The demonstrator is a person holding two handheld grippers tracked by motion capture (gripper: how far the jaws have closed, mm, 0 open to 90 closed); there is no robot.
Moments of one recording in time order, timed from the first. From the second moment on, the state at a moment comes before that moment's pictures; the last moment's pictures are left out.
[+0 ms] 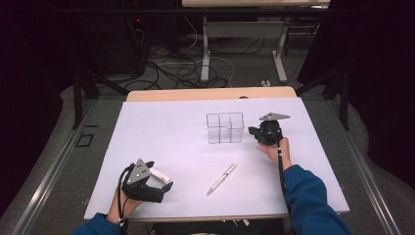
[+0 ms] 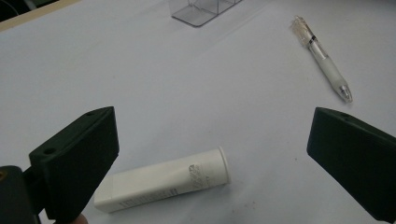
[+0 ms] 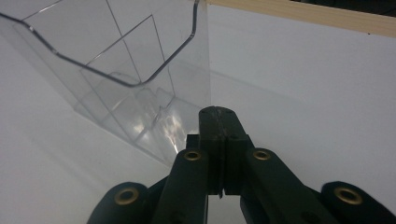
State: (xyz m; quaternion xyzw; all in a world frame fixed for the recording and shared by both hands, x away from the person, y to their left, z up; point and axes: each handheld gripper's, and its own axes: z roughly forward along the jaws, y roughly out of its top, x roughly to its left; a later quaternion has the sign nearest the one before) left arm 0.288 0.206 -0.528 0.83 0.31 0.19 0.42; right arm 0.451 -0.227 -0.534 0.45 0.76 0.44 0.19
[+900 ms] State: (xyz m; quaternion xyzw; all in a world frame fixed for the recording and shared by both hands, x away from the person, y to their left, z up) left arm 0.289 0.207 -0.528 0.83 0.31 0.19 0.42; right arm 0.467 -0.209 -0.544 0.46 0.75 0.43 0.17
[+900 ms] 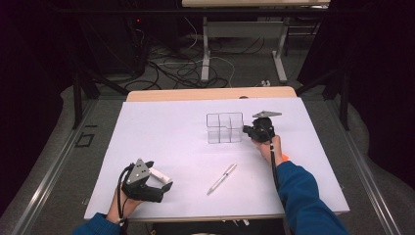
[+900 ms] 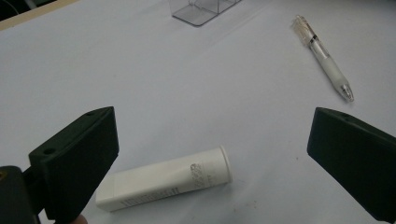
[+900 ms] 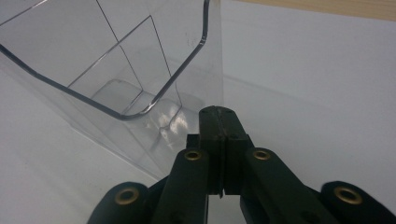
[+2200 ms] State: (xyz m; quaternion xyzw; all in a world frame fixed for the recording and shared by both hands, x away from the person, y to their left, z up) left arm 0.289 0.207 -0.529 0.83 0.32 0.19 0.42; right arm 0.463 -0.176 -0.546 0.44 0.76 0.44 0.18
